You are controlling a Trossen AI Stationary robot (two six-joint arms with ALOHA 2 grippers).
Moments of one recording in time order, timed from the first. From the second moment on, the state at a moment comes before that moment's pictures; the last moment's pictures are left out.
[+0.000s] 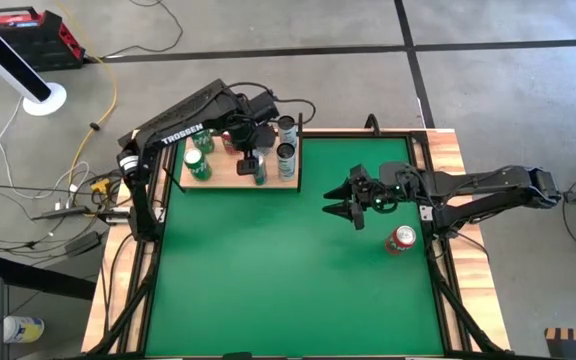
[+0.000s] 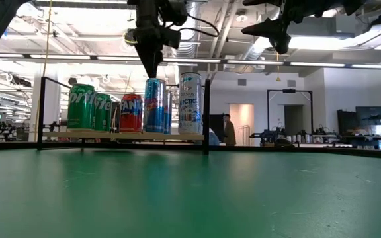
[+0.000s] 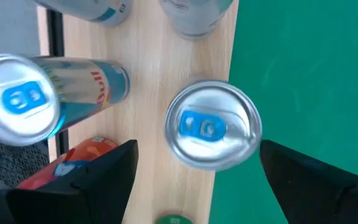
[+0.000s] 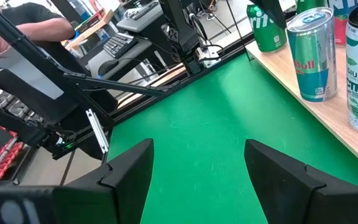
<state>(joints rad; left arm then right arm) 0.50 1.87 1.91 -1.34 -0.02 0.42 -0.04 1.05 0.76 0.03 -0.08 0.53</state>
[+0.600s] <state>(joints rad) 0.49 1.67 1.70 -1.30 0.07 0.17 -0.01 1.05 0.76 0.00 -0.11 0.52</state>
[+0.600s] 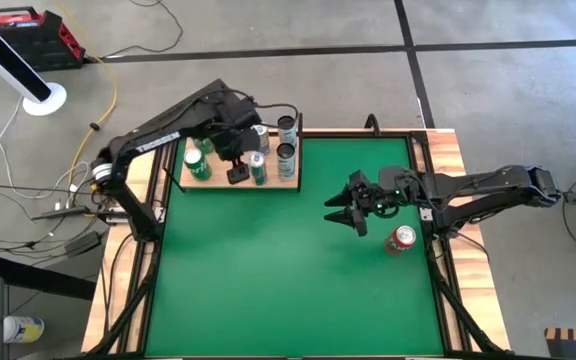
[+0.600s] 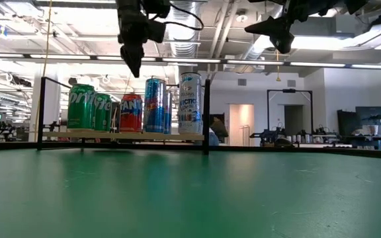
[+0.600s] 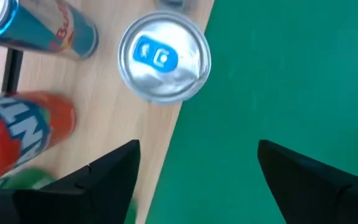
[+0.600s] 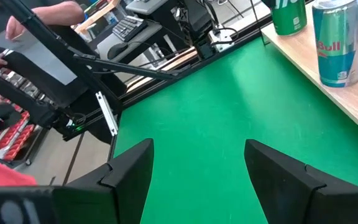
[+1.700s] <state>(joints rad) 0.48 1.59 1.34 -0.85 0.01 0.13 -0.01 1.05 0.76 -0.05 -0.11 0.50</state>
